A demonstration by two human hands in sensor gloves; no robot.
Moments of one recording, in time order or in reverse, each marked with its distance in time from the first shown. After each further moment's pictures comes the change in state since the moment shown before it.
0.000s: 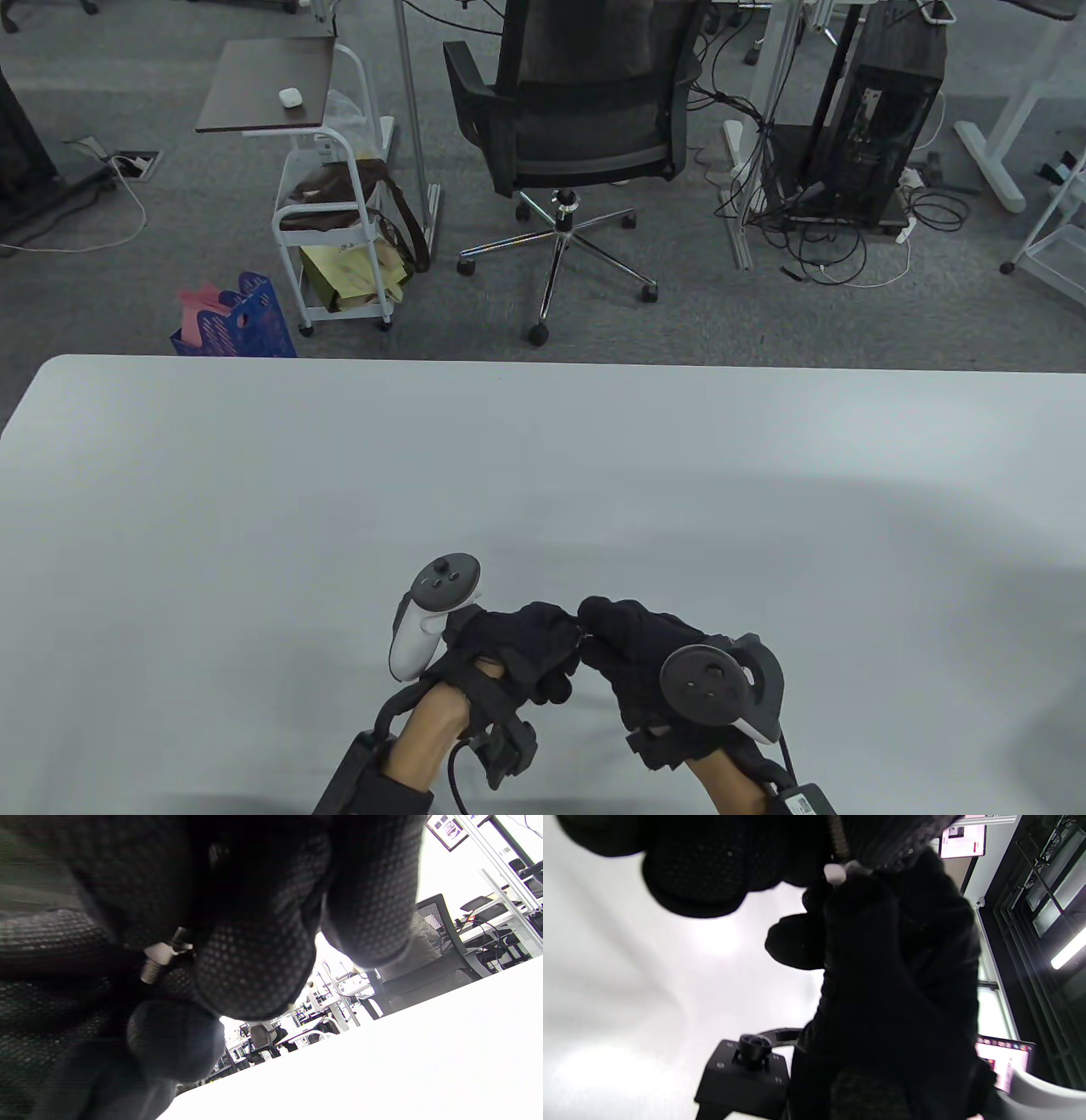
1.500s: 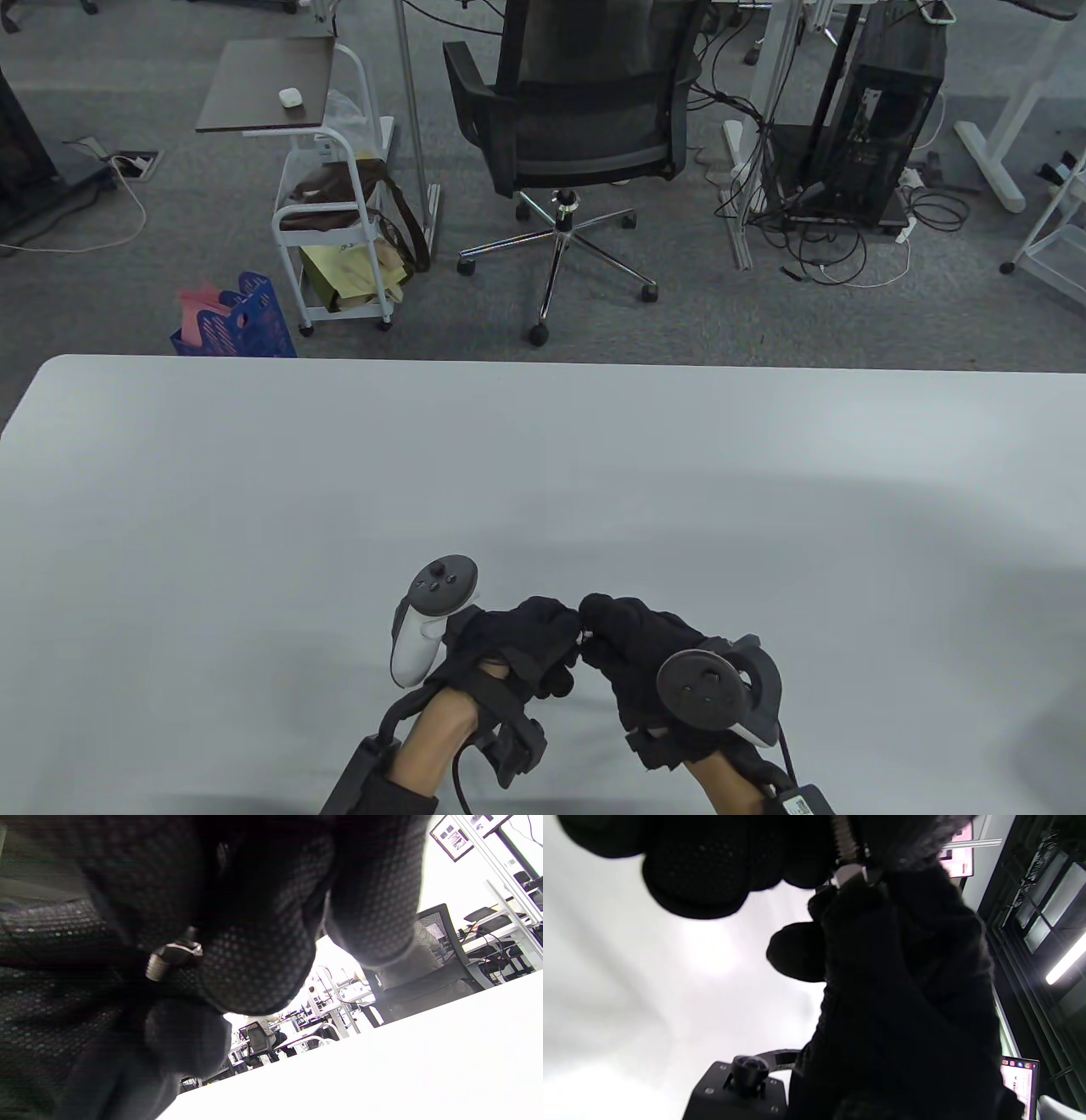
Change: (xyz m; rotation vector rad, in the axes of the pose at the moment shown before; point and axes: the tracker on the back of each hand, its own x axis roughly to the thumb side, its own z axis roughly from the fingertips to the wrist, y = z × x) left_hand 0.004 -0.001 0.001 0.111 -0.012 -0.037; right_hand 0.001 0.000 0.001 -0.009 -0.015 0.028
